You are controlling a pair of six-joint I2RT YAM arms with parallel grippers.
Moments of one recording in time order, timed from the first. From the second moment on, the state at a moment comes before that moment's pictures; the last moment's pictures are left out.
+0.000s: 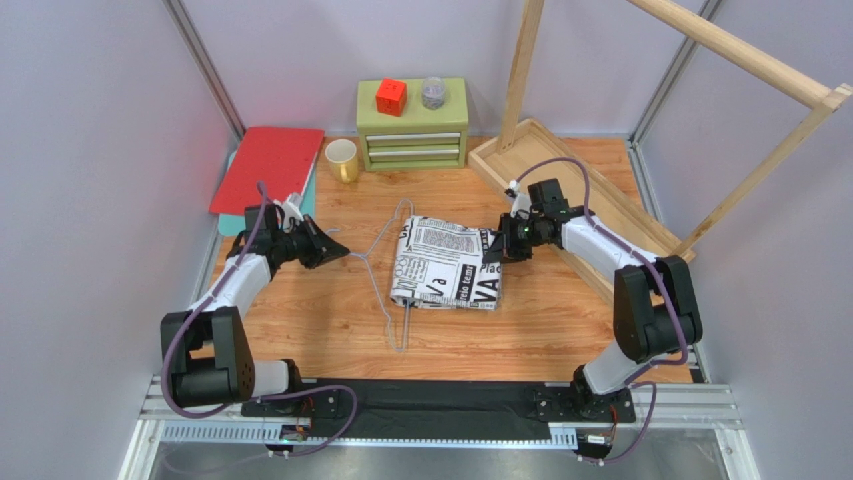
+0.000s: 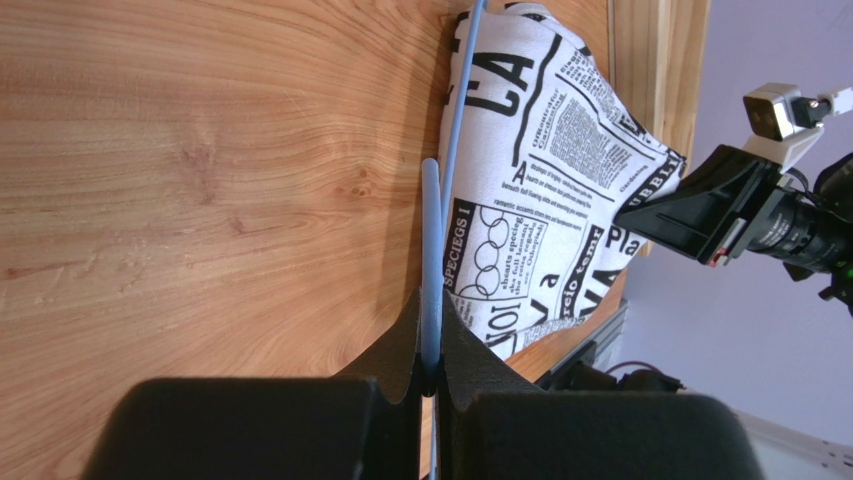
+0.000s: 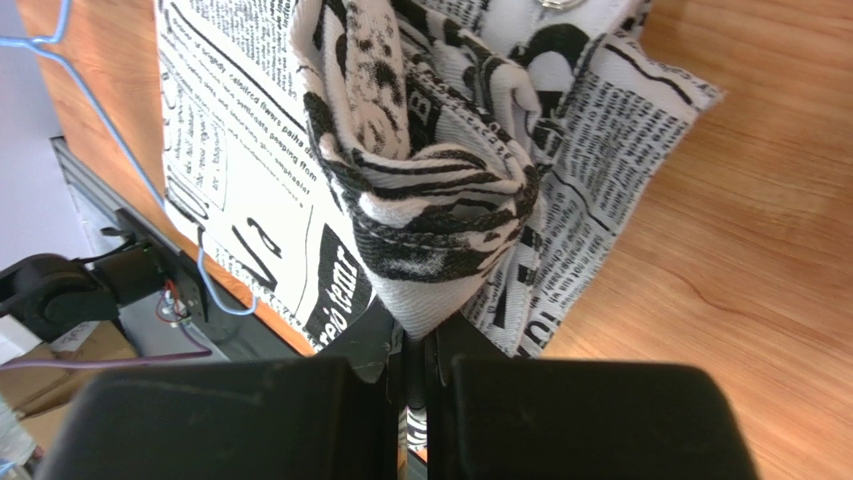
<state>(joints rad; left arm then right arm) 0.11 1.31 0.70 -0.22 0.74 -0.55 0.26 1.60 1.03 -0.48 -0.58 0.34</state>
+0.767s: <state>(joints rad) 0.11 1.29 0.72 -0.27 0.67 -0.51 0.21 1.74 1.05 -0.52 -0.50 0.25</state>
